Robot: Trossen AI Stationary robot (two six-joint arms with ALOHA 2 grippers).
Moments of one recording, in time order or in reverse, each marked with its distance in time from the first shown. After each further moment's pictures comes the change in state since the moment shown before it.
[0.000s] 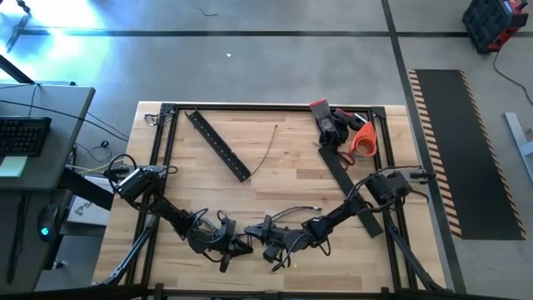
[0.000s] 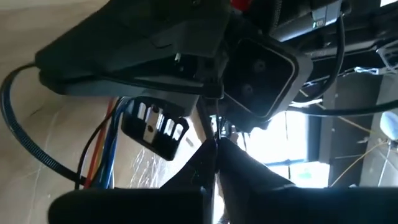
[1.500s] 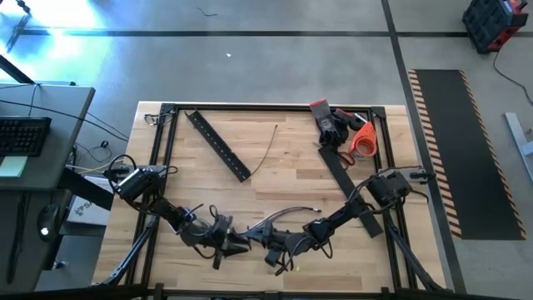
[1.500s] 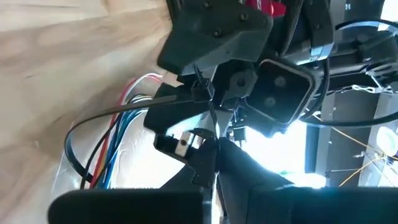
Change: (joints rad) left arm -0.011 0.000 -0.080 0.202 -0.042 0.171; right arm 0.021 0.000 0.000 -0.004 -0.011 -0.036
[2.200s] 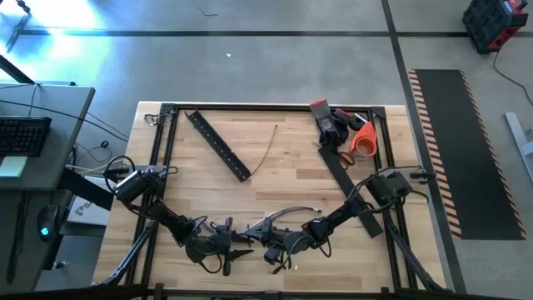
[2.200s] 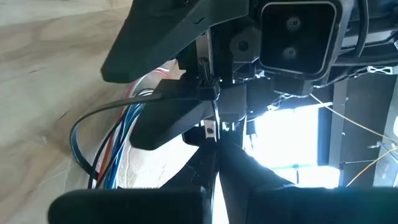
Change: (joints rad) left arm -0.055 0.000 0.145 -0.282 -0.235 0.197; right arm -0.012 0.000 0.000 -0.037 -0.004 0.073
